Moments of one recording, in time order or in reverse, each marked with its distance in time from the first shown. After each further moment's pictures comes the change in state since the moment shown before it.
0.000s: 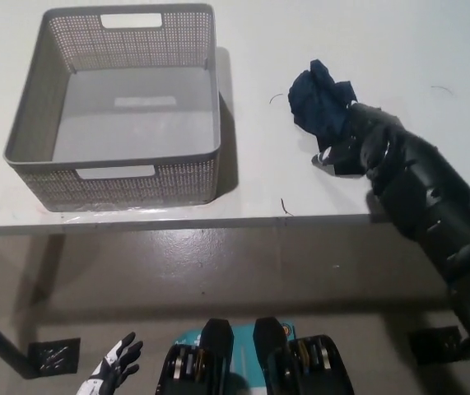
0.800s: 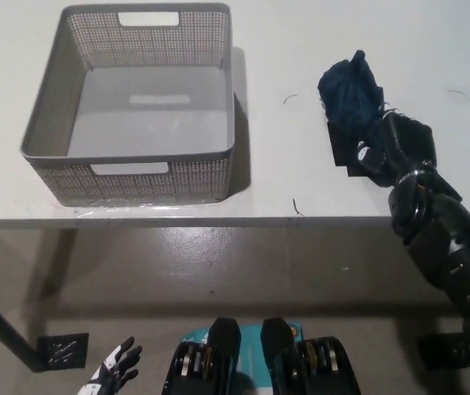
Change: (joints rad) left_arm 0.012 0.004 0.003 0.000 -0.011 0.000 -0.011; right_arm 0.117 -0.042 -0.088 0.049 0.009 -0.319 -0.476
